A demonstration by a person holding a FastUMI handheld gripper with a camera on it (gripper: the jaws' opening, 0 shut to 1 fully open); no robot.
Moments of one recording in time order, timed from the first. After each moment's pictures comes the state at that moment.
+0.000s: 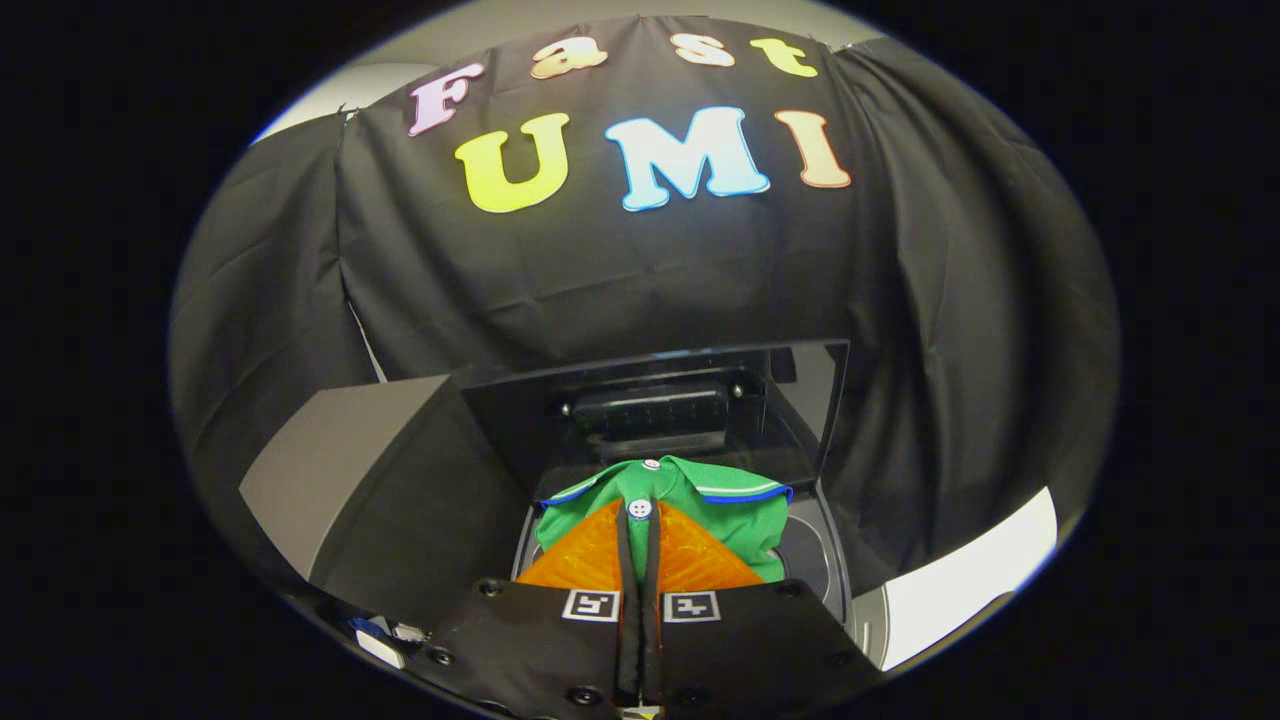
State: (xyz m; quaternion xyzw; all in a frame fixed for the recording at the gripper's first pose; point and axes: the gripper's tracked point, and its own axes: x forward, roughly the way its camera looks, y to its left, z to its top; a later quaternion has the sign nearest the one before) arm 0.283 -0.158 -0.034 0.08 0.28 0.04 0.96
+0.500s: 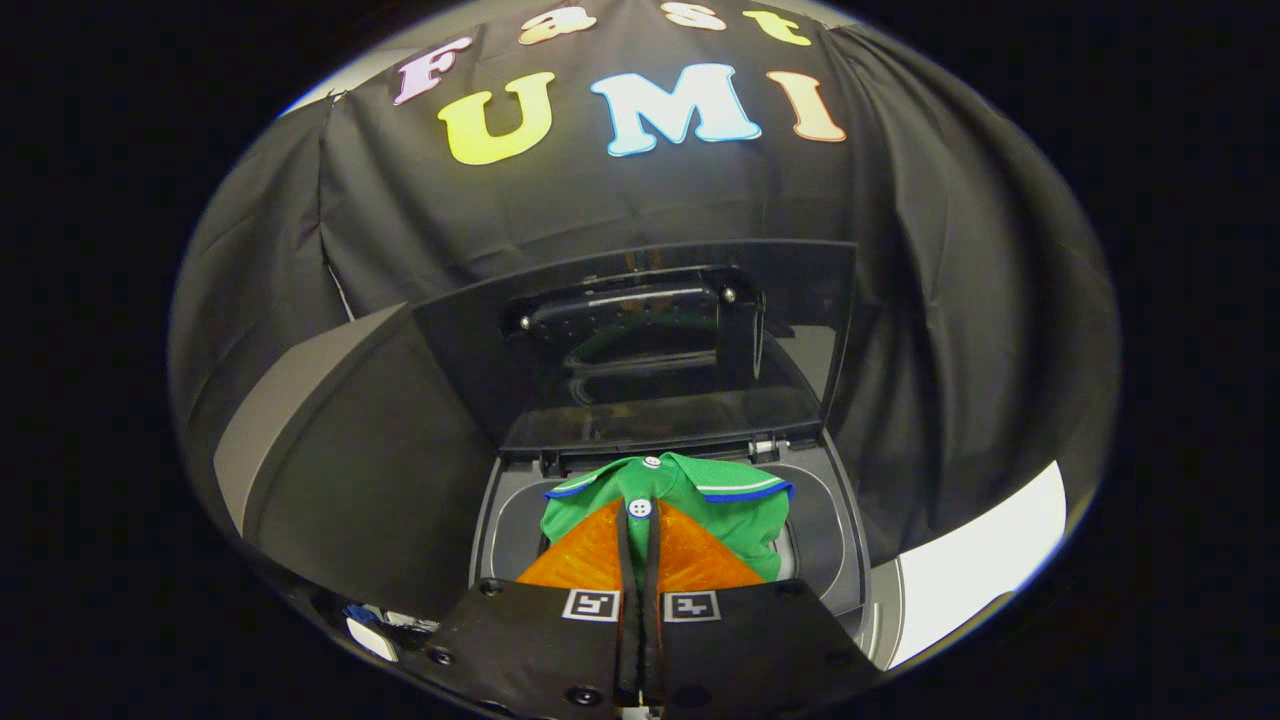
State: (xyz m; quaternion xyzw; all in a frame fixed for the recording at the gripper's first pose) arm 0.277 -0.165 -0.108 0.08 0.34 0.03 0.94
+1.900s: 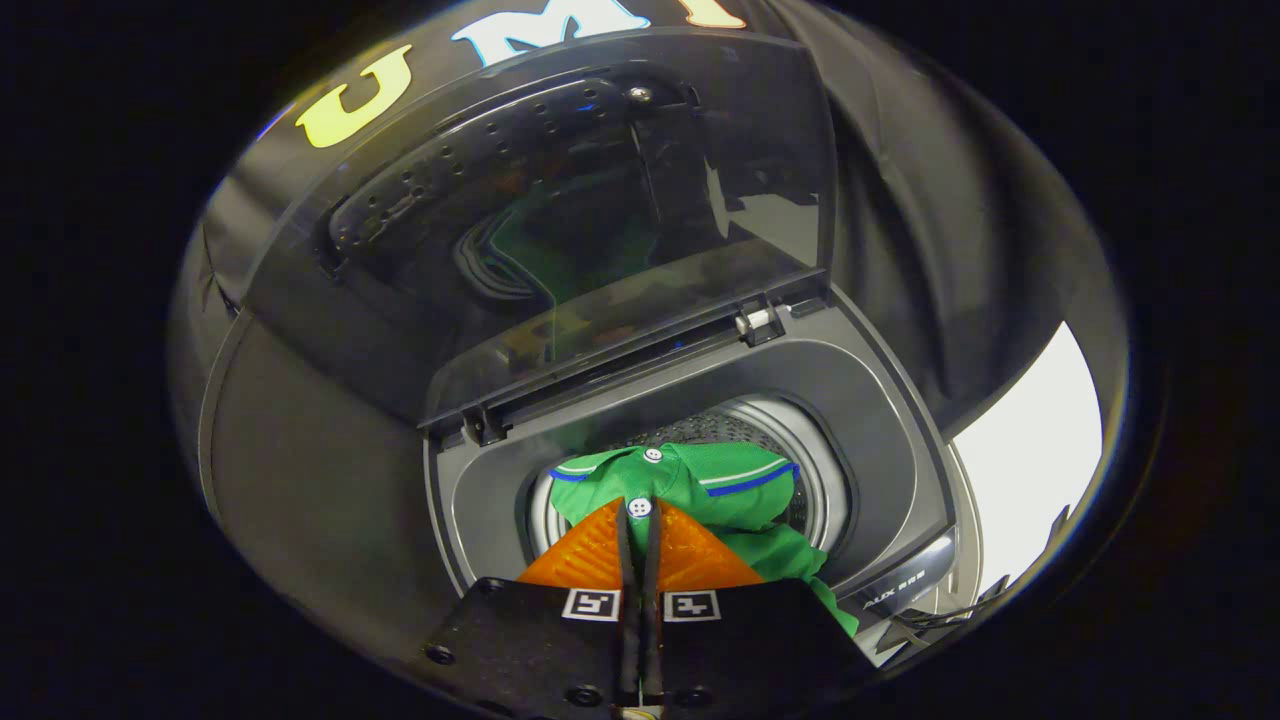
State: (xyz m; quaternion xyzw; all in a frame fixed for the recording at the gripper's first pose) arm 0.285 -0.154 -0.186 0.19 0.48 -0.06 0.86
